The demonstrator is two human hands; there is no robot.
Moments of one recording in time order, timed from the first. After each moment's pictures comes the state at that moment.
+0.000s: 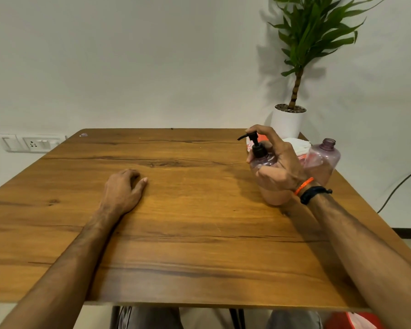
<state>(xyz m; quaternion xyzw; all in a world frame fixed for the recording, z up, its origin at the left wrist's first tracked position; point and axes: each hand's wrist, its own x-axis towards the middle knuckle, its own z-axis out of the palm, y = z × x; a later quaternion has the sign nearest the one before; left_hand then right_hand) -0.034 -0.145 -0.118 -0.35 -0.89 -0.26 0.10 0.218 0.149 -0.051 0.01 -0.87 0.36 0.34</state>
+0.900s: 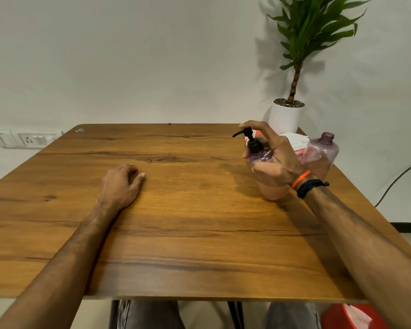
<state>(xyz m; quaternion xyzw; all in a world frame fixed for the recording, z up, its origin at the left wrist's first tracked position) -0.045 -0.145 -0.125 -0.37 -0.88 -0.27 0.09 0.220 0.139 -0.043 0.03 -0.89 0.32 0.34</state>
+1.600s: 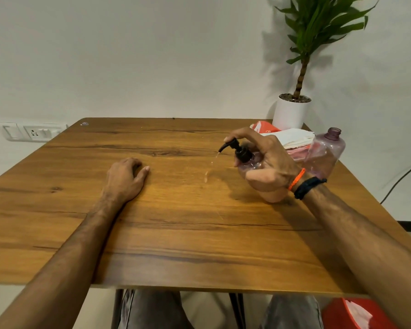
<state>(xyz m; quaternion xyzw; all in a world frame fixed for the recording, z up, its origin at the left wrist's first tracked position) -0.045 -0.144 -0.128 -0.36 -0.89 -0.26 0.11 0.214 0.114 -0.044 0.09 -0.92 0.26 0.29</state>
